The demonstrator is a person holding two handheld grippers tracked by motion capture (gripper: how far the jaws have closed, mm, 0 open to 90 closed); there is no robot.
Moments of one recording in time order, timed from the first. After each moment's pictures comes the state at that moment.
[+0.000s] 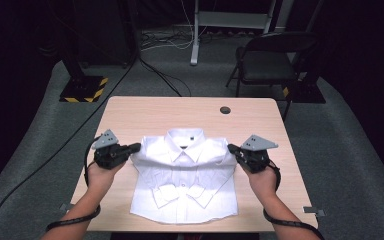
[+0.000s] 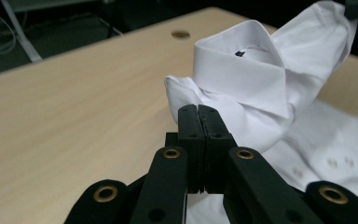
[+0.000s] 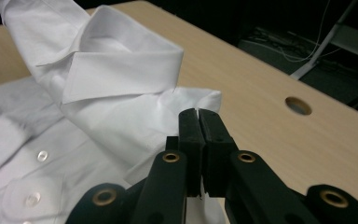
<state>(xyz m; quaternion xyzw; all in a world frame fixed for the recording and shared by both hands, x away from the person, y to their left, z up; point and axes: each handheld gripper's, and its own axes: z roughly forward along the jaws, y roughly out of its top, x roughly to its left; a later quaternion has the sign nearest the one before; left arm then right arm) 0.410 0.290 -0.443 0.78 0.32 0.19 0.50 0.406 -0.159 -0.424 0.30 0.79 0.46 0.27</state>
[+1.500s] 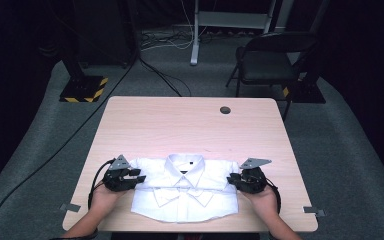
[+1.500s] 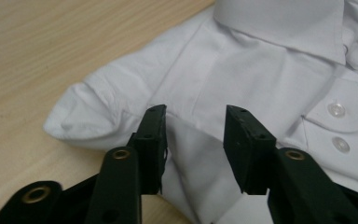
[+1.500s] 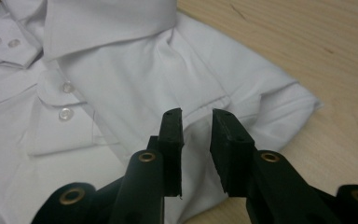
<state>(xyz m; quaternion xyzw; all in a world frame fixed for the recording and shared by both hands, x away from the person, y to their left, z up) 0.399 0.280 -0.512 0.84 0.35 0.15 0.40 0.394 -0.174 -0.505 0.37 0.83 0.39 0.12</state>
